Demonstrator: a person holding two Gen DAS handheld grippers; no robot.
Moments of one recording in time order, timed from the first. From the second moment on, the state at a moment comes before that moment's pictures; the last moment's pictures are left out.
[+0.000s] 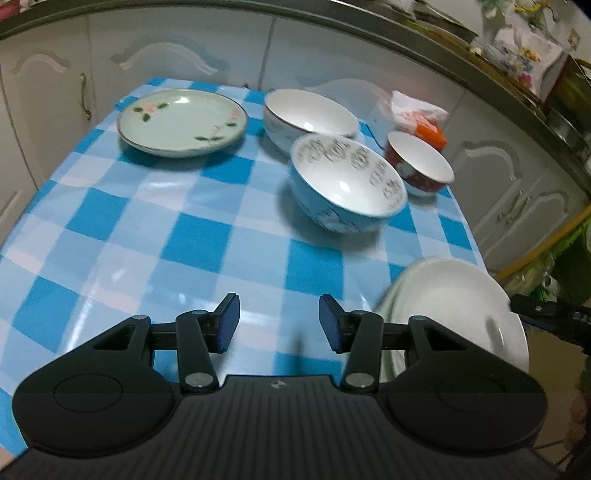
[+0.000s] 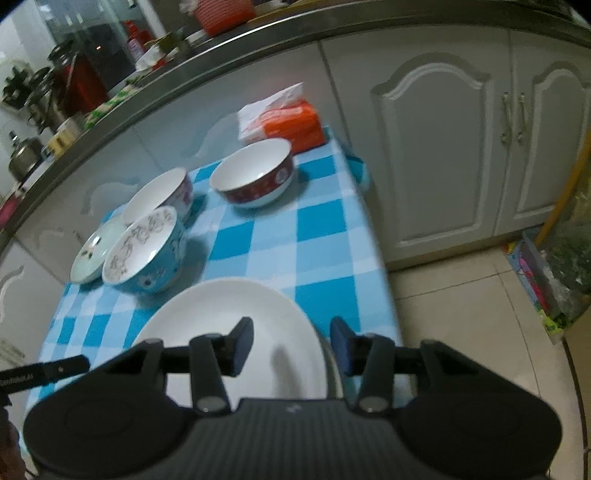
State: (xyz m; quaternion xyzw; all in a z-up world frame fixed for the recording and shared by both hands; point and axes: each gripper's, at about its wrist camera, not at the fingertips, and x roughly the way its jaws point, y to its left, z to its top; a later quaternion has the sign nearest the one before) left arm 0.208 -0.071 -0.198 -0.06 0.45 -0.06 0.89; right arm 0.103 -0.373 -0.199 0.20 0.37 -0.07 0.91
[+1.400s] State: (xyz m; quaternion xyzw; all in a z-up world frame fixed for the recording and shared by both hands) left arm 0.412 0.097 -0.206 -0.08 0.40 -0.01 0.91; right arm 0.329 -0.150 -0.208 0.26 0.36 0.06 0.90
